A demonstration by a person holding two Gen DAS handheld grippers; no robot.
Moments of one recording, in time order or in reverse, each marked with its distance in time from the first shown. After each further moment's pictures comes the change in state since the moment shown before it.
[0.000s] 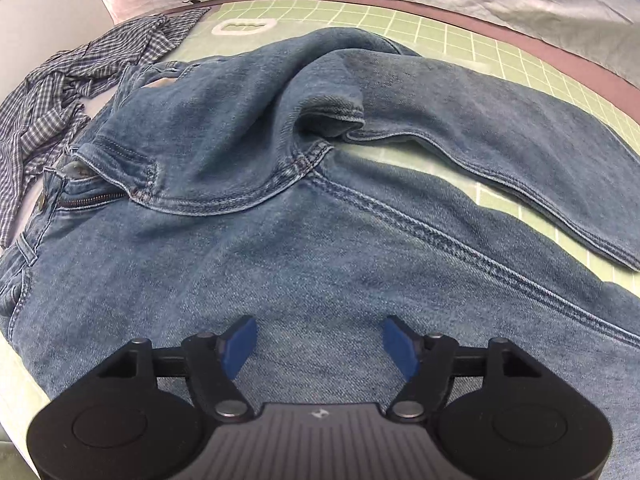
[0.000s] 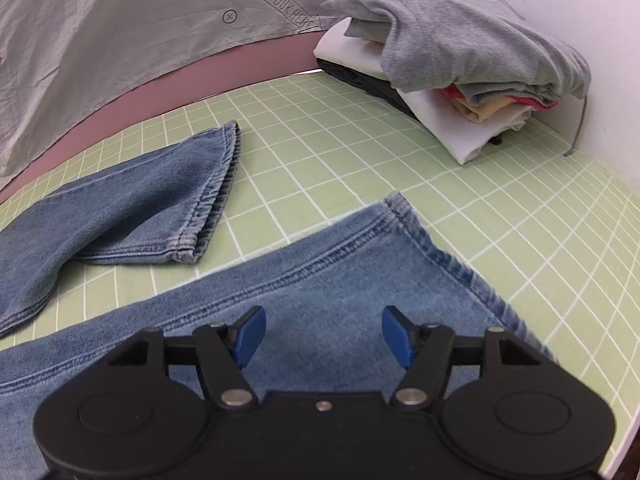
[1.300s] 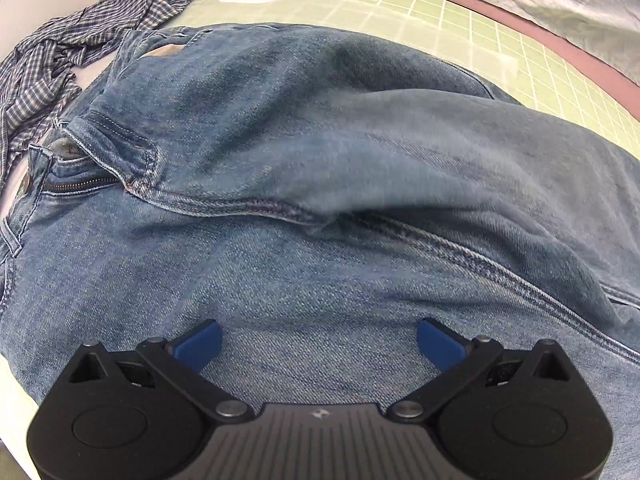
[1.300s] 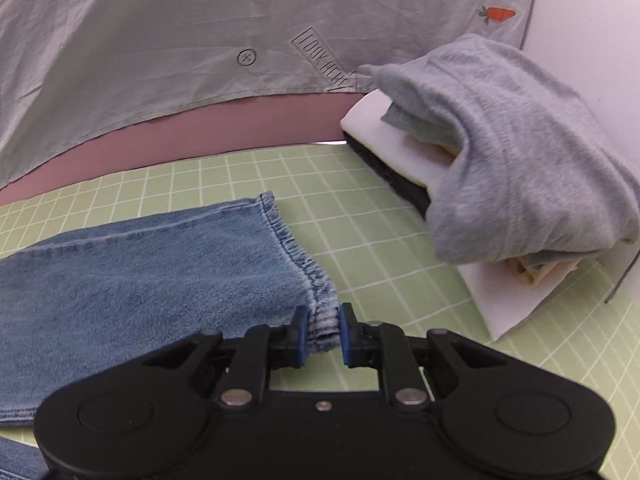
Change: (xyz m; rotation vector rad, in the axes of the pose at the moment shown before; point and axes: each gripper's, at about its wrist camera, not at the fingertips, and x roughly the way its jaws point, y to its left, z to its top) left arm 0.017 0.007 0.015 -0.045 0.091 -0.038; right arm 0.065 -0.006 0.106 -0.188 -0.142 -0.019
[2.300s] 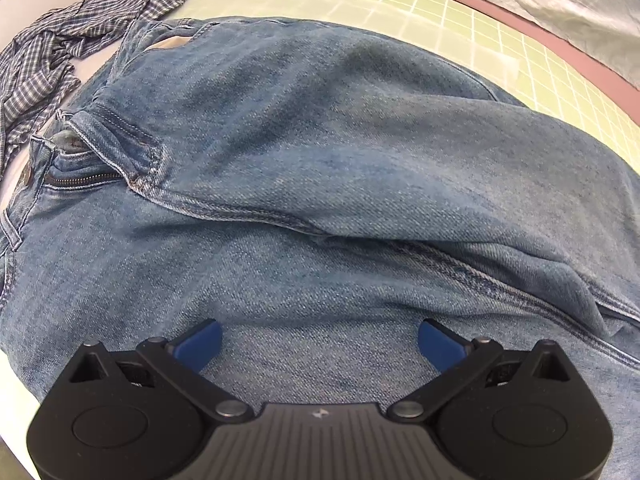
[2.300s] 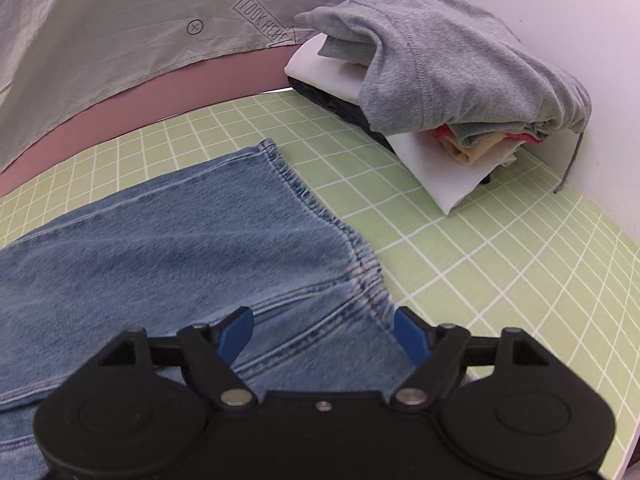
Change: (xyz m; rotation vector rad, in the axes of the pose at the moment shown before) left arm -0.008 0.001 0.014 -0.022 0.018 -0.044; right arm -0.051 0.021 -0.062 0.167 0.131 -0.084
